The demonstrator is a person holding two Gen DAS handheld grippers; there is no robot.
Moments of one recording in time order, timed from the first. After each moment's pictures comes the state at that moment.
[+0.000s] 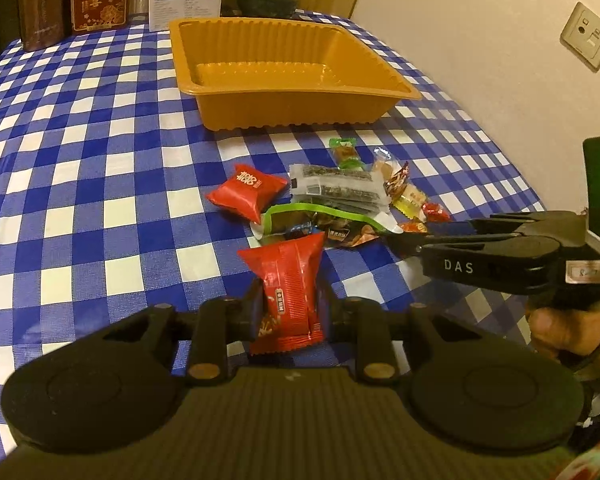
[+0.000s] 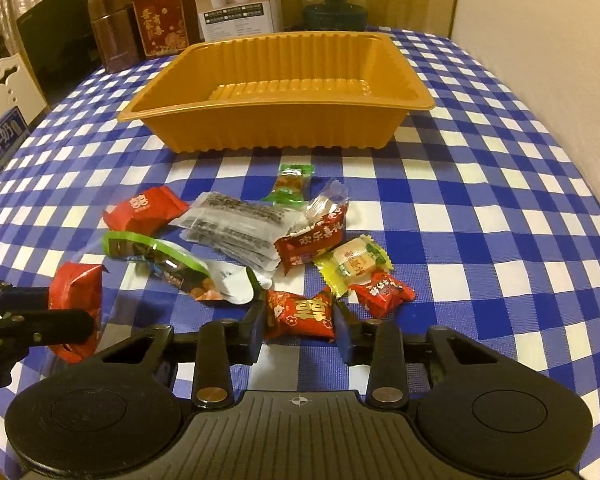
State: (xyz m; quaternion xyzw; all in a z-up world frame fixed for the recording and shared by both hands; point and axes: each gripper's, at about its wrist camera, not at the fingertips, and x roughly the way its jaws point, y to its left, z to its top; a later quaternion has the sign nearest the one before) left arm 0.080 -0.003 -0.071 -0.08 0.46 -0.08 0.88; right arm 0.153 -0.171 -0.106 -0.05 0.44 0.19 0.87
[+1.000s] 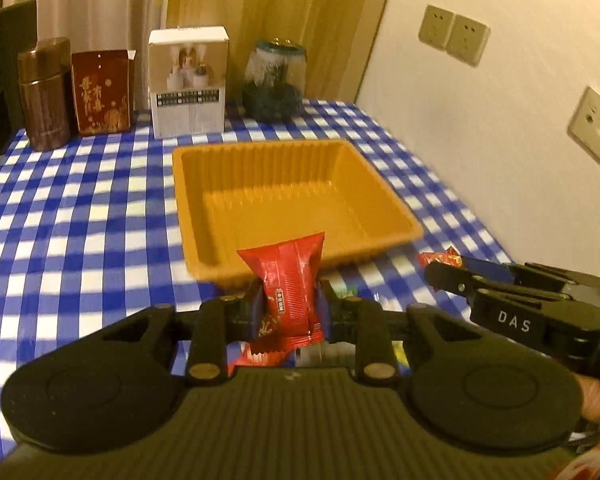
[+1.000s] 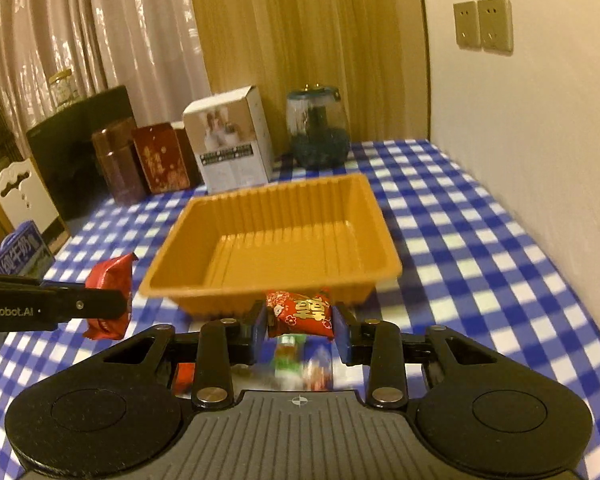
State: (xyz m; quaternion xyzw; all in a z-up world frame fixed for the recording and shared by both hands) left arm 0.156 0.004 0.015 -0.08 0.37 -0.06 0.92; right arm 0.178 -0.192 -0.019 0.04 0.31 0.20 0.93
